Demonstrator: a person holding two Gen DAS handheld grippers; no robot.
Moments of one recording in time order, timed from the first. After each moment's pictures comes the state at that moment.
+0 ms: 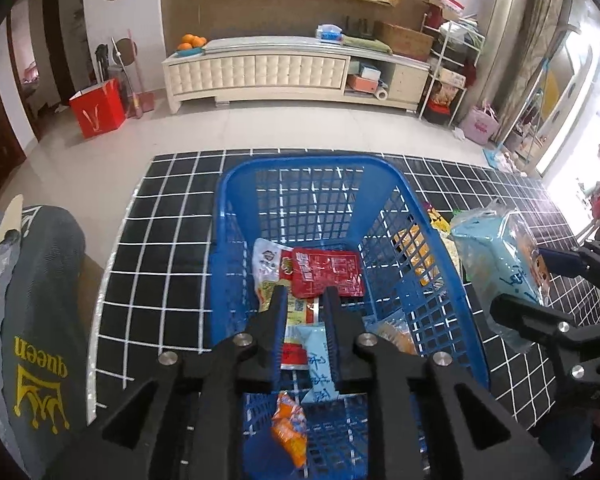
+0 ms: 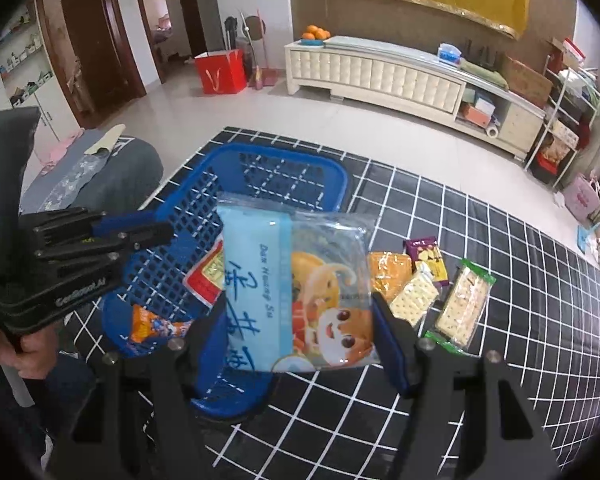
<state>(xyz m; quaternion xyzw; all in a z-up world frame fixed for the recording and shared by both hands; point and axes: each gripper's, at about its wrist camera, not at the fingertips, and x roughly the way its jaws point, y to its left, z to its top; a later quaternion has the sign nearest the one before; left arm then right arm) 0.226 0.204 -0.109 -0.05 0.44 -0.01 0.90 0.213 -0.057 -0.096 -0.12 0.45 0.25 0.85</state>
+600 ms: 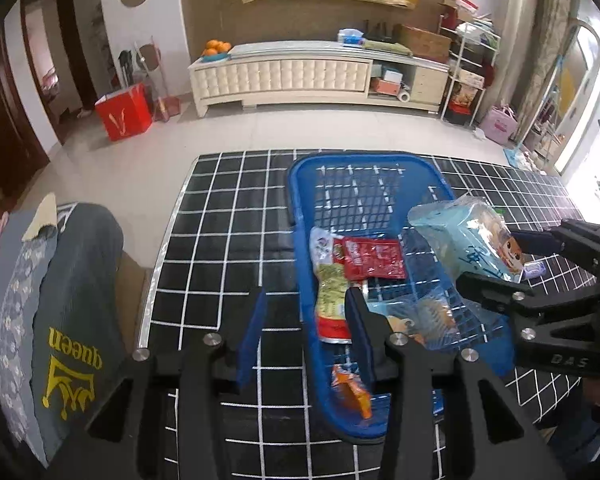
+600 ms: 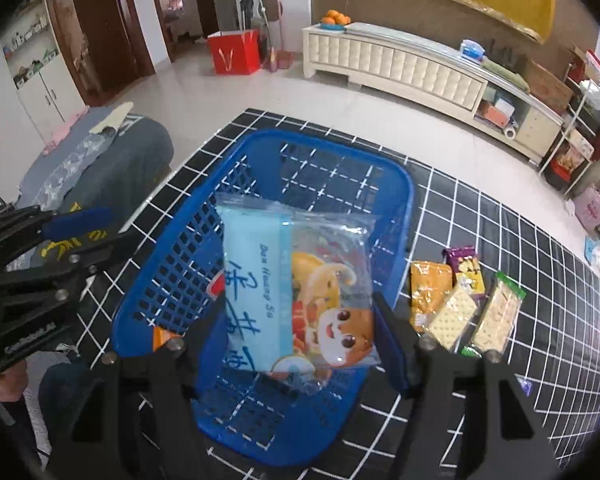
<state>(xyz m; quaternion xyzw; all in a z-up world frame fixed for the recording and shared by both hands) 0.195 0.247 -0.101 -0.03 0.44 0.03 0.90 0.226 0.003 -0.122 -0.15 0.48 0.25 0.83</state>
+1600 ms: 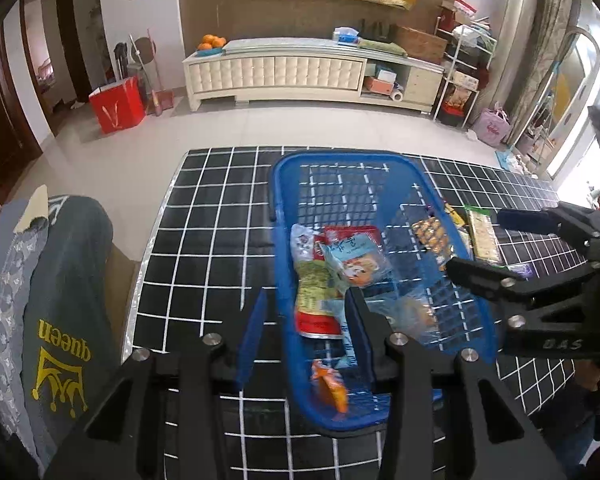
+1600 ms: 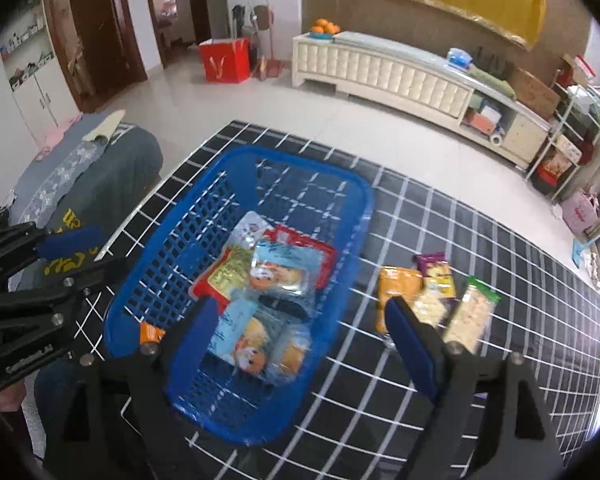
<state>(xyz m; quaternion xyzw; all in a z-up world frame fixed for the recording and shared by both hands) 0.191 0.227 -0.091 -0.04 0.44 0.02 0.89 0.219 -0.033 -0.088 -0.15 0.46 0.24 0.84</state>
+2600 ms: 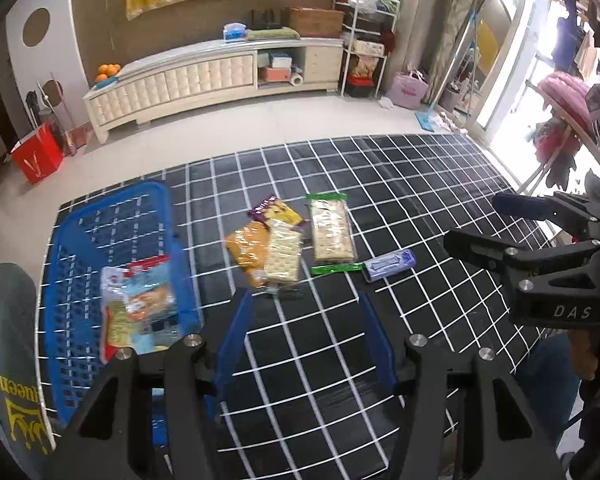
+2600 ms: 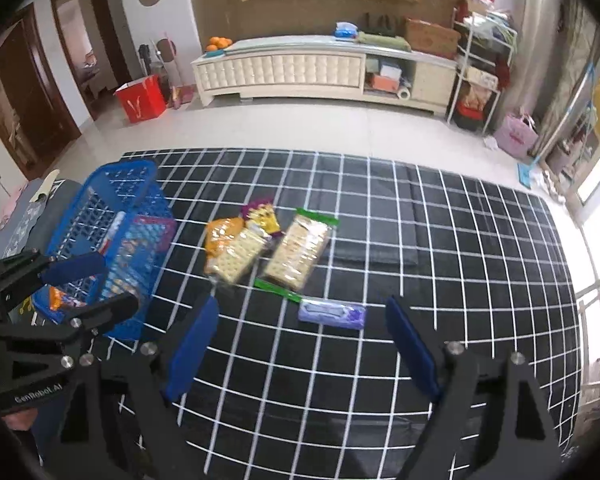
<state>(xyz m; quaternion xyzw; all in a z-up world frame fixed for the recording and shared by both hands) 0.236 0.002 -0.087 0.01 0.46 -0.12 0.88 0.228 -0.246 -0.089 -0.05 0.47 0.13 0.87</state>
